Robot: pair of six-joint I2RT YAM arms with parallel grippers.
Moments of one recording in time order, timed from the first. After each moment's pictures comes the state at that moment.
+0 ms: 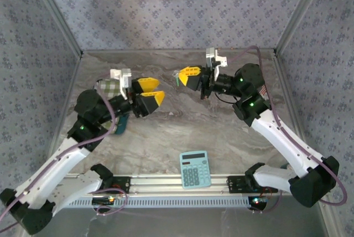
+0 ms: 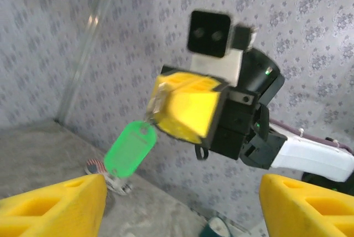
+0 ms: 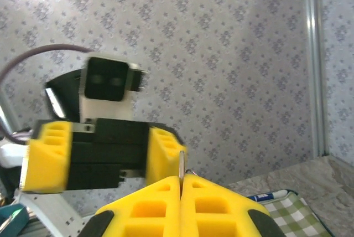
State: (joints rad) left arm -0.66 0.83 0.91 0.17 0.51 -0.55; right arm 0.57 1.16 1.11 0.35 -0.80 0.41
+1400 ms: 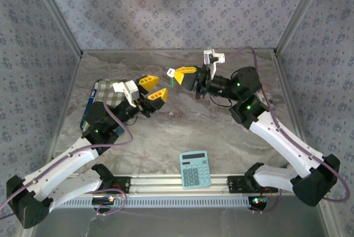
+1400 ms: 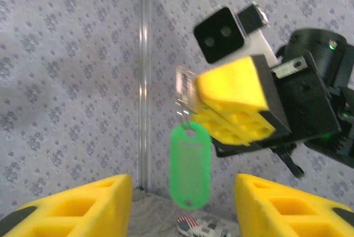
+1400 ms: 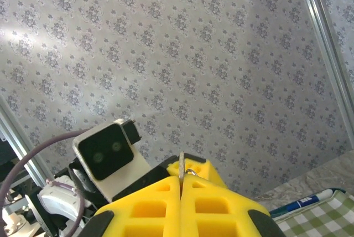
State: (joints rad) left arm -0.75 0.87 0.73 0.56 0.28 -0.16; right arm 0.66 1.16 1.12 0.39 -0.69 0.63
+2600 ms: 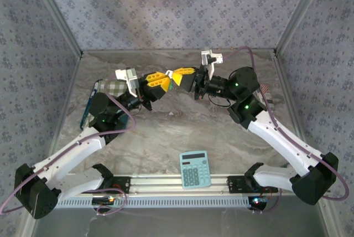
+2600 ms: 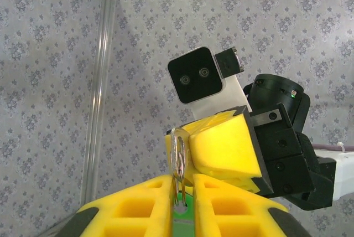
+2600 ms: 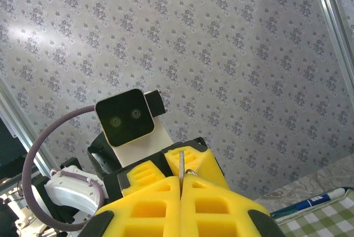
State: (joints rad) left arm -0.69 1.02 0.81 0.73 0.49 -0.40; right arm 0.67 1.17 1.12 0.41 -0.70 0.65
